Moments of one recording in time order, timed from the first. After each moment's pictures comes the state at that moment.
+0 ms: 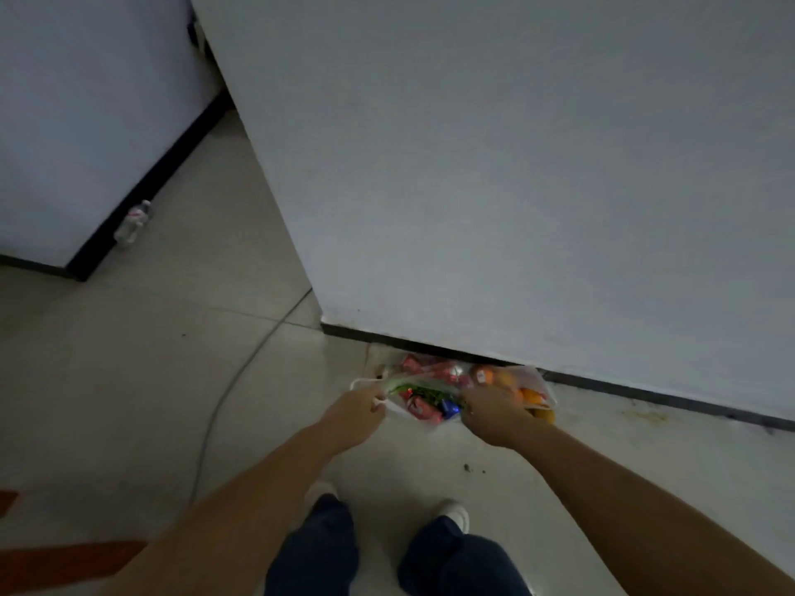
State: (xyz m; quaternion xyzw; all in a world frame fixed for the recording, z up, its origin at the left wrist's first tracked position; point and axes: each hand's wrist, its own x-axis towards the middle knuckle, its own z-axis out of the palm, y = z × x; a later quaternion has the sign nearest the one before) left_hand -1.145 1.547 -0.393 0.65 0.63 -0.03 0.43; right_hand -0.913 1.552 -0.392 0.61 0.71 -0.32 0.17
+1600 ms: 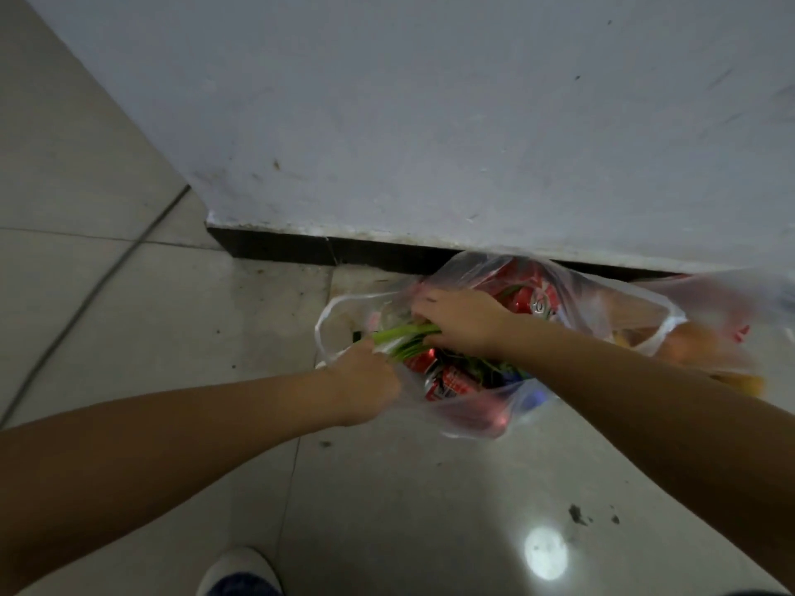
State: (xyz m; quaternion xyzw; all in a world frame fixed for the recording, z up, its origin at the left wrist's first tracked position) left_hand -1.131 1.728 -0.947 0.91 0.23 -0.35 0.01; right_hand -0.951 1.766 -0.917 0.46 0.86 -0.19 0.12
